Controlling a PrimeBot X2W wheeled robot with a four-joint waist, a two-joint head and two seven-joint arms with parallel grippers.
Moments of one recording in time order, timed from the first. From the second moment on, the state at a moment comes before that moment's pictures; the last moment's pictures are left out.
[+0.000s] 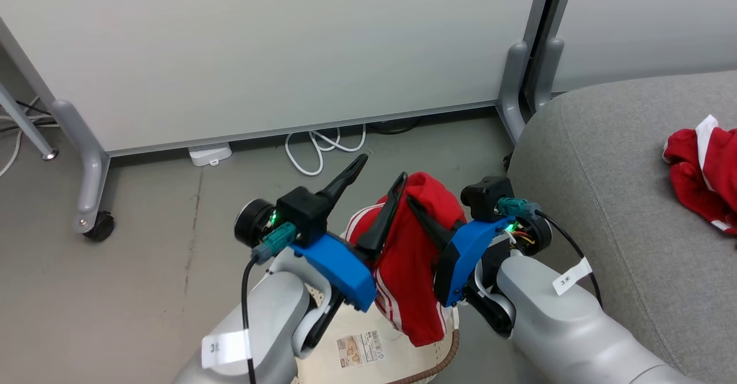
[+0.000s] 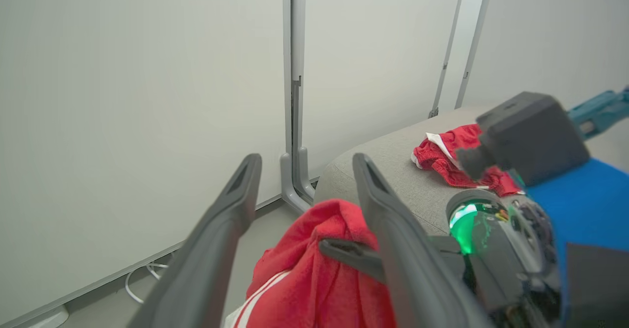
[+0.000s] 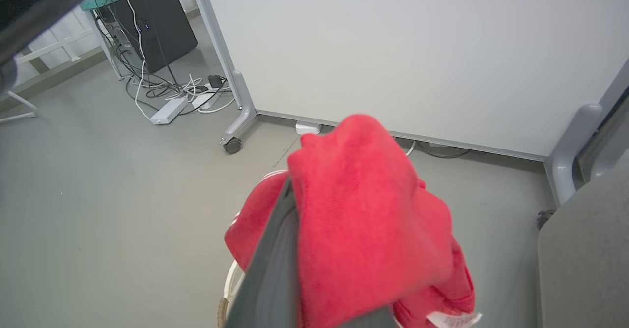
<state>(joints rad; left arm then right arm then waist) -0.59 0.11 -0.78 0.54 -0.58 -0.10 -0.26 -0.79 -0.07 0.91 1.00 0.78 0.13 -0.26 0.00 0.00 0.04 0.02</state>
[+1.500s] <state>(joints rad) -0.21 0.07 -0.33 0.38 -0.29 -0.12 -0.26 -0.60 -0.12 0.77 0.67 0.59 0.13 -0.26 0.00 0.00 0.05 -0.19</state>
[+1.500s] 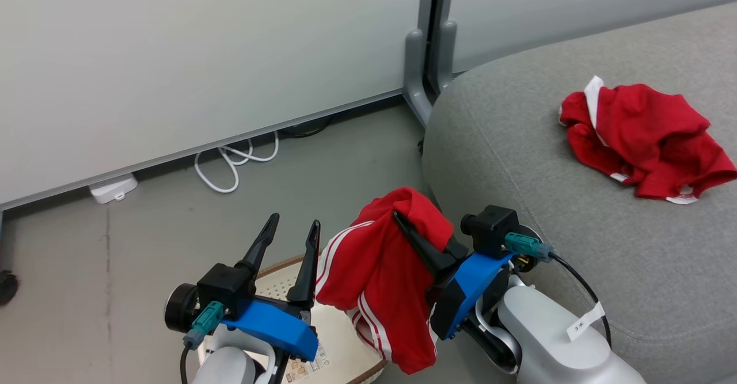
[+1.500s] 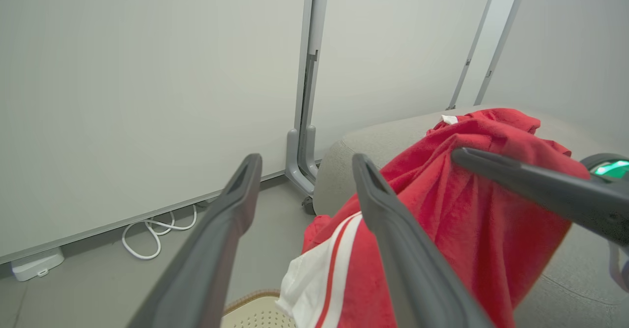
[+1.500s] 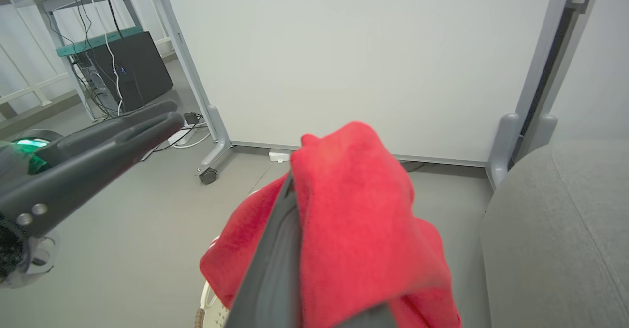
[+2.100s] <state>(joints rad) -0.23 0.07 -0.35 0.40 -0.29 -0.13 -0.26 -0.47 -0.13 0.65 0.53 0.50 0.13 -0.21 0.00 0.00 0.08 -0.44</state>
